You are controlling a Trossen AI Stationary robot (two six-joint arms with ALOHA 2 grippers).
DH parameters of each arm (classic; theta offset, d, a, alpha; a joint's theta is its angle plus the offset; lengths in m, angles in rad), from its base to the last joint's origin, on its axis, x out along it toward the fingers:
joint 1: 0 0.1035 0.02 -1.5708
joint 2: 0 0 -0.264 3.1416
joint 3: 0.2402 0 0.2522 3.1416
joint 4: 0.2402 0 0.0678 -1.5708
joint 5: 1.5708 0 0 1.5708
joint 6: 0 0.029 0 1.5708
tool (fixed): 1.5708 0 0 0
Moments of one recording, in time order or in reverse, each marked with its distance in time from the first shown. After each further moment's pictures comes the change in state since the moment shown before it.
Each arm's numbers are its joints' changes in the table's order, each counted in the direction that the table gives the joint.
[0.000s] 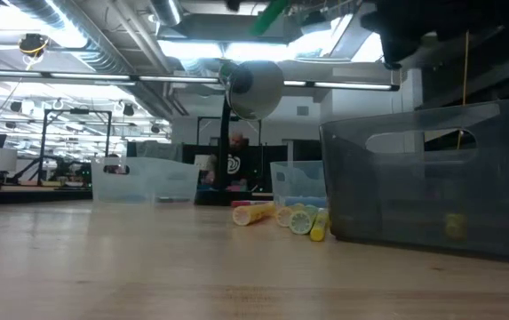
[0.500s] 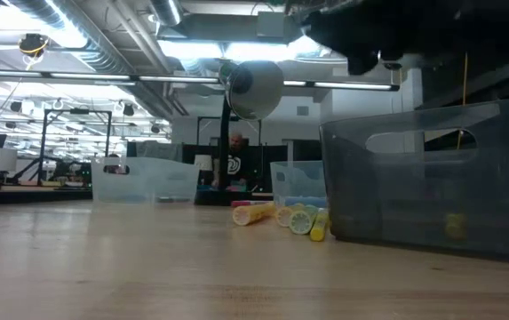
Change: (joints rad) left arm 0.001 0.025 0.002 -0.148 0.187 0.031; right arm -0.098 0.326 0.001 -0.492 0.023 -0.077
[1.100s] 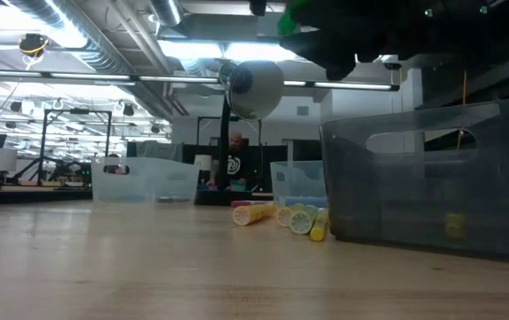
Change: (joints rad) left arm 0.002 0.078 0.000 -0.019 -0.037 -0.035; right arm -0.039 0.080 0.094 0.022 -0.105 0.075
